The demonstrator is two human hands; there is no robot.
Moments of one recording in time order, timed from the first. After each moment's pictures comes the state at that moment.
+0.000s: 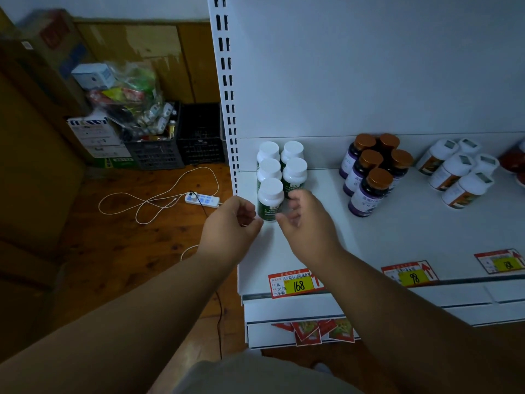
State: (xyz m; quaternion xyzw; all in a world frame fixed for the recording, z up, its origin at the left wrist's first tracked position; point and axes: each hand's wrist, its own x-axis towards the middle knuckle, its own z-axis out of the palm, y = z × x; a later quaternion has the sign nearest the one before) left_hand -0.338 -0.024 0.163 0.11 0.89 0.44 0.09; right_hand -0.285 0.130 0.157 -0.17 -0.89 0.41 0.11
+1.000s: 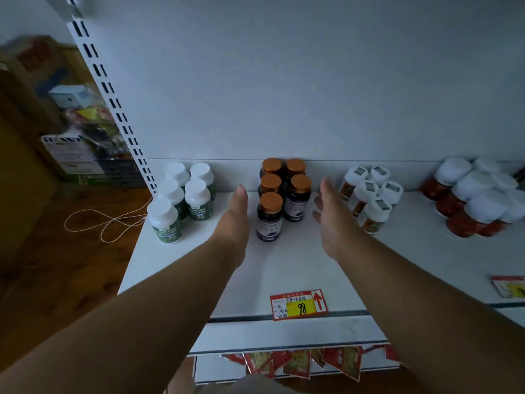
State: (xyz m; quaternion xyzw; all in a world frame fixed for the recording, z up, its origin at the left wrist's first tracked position) left_hand -0.295 0.186 0.179 -0.06 0.65 0.72 0.24; right_hand -0.255 0.352 0.201 -0.32 -0.66 0.68 0.07
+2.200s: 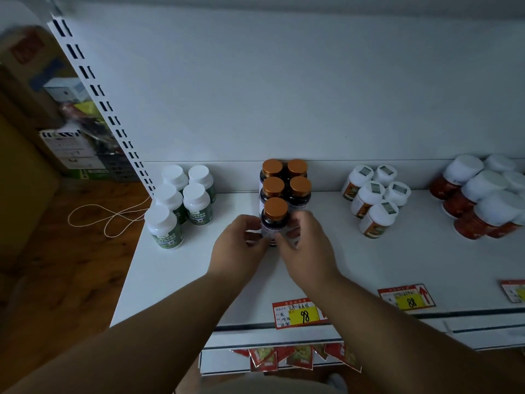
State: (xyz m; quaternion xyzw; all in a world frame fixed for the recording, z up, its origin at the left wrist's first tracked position) left_hand -0.284 0.183 0.163 0.08 0.86 0.49 0.12; right_hand -0.232 0.321 0.163 -0.15 -0.89 0.41 0.14
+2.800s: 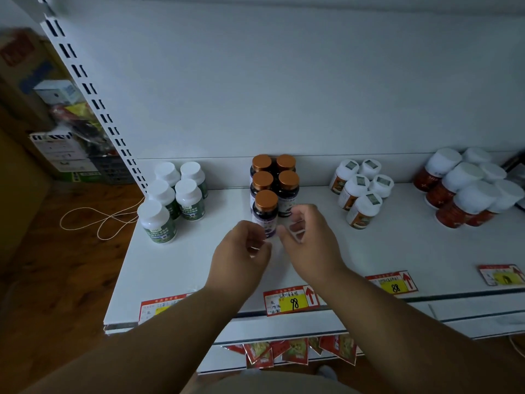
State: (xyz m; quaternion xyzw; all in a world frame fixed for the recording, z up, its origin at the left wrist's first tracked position) left_hand -0.242 0.175 0.175 0.12 0.87 0.48 0.09; right_hand -0.212 0.326 0.171 -0.16 -0.89 0.41 0.13
